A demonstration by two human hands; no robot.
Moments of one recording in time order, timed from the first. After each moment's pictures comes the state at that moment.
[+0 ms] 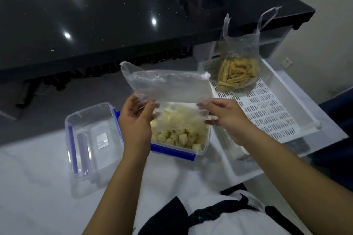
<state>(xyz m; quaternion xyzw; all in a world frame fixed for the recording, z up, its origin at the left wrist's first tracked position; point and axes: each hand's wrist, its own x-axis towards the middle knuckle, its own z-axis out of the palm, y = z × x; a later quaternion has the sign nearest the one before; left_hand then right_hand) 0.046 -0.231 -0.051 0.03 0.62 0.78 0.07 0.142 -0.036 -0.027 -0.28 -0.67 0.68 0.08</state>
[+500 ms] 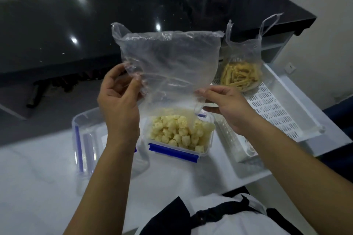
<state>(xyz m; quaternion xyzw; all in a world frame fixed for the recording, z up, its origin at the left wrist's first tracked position) 0.029 -0.244 0.017 0.09 0.60 0.79 -0.05 0.124 -0.042 0.011 -0.23 -0.68 0.69 0.09</state>
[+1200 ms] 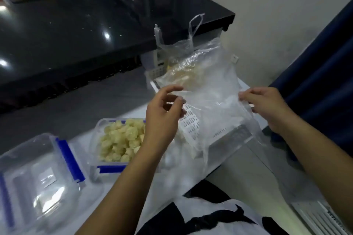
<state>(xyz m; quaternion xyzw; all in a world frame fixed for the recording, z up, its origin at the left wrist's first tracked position) 0.119 -0.095 -0.009 0.26 0.63 0.70 0.20 0.279 0.114 0.007 -0.47 -0.70 0.51 0.20</state>
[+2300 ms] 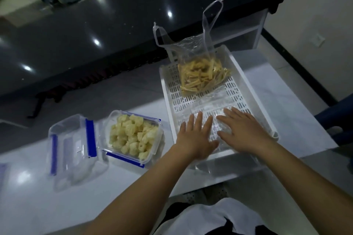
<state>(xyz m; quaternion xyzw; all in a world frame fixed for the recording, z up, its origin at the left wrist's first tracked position) 0.160 0.023 -0.109 0.37 0.89 -0.07 0.28 0.241 0.183 -0.109 -0.13 -0.96 0.22 -0.14</state>
